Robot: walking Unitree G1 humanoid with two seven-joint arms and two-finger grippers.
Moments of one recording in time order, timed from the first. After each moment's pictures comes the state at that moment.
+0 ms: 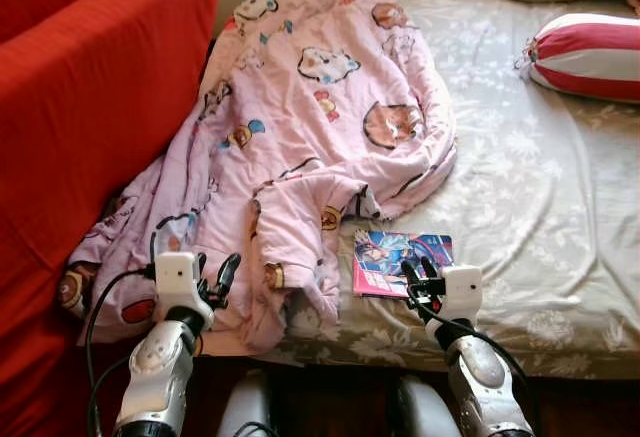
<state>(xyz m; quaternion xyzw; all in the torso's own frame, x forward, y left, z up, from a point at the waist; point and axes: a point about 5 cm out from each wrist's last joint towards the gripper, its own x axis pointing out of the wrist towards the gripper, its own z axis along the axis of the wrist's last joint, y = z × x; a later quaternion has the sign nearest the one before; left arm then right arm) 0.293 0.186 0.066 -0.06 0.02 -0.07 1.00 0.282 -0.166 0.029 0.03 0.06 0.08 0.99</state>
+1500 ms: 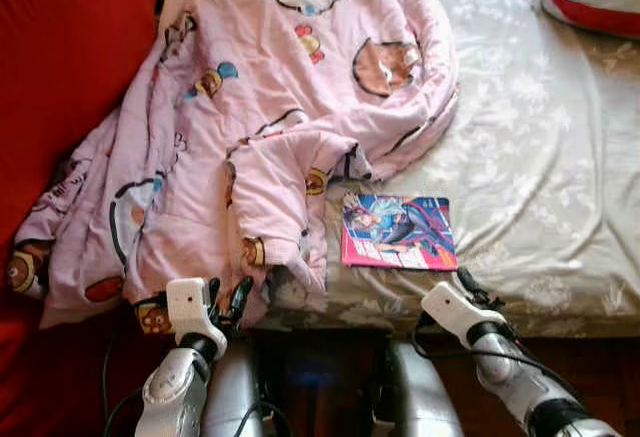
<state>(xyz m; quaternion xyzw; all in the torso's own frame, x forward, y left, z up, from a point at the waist) 0.267 0.189 0.045 -0.10 0.05 -0.05 0.99 0.300 -0.207 0.019 -0.48 0.13 0.05 0.86</state>
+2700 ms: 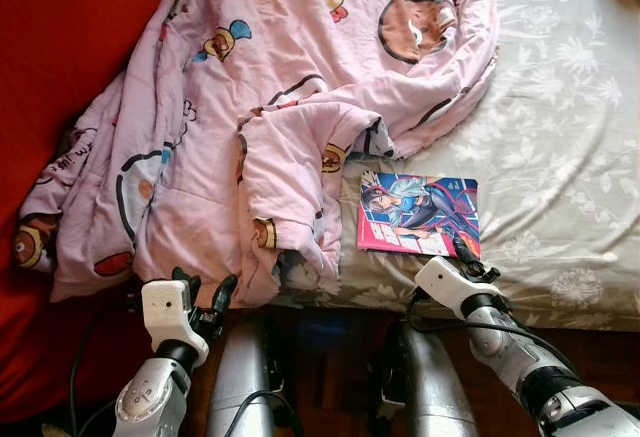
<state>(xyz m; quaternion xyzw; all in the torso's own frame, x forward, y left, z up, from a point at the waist) 0.240 0.199 0.072 -0.07 0.04 -0.04 1.00 0.322 -0.203 0.041 -0.52 0.09 0.03 0.85</state>
